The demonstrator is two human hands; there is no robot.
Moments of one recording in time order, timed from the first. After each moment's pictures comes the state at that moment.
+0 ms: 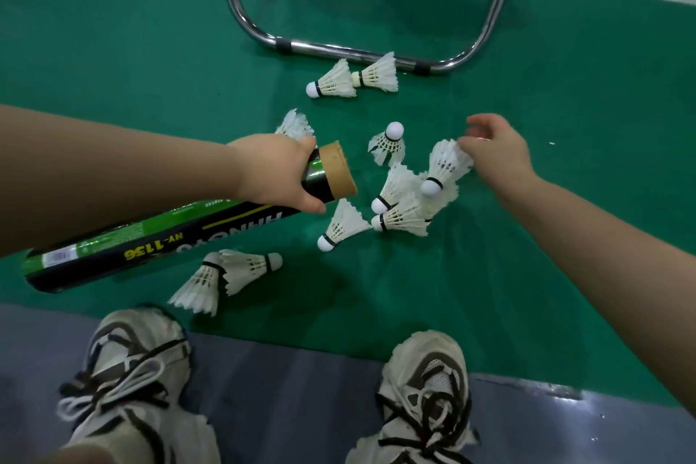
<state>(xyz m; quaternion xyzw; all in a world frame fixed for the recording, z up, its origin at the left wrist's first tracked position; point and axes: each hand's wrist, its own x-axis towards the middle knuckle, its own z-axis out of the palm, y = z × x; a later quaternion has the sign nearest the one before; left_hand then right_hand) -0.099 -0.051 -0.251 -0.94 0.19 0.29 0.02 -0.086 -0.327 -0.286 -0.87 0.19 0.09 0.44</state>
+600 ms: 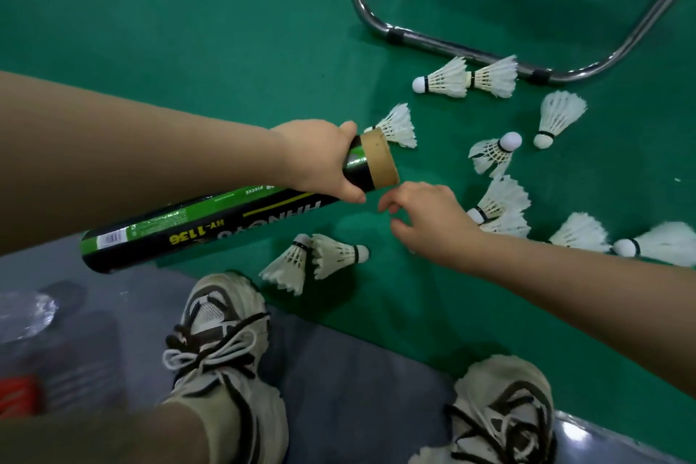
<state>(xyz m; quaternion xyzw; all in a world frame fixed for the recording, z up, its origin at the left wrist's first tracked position) -0.112 0.041 -0.251 -0.95 0.12 0.28 0.00 -0.140 -0.145 -0.304 -0.92 -0.27 0.24 0.16</state>
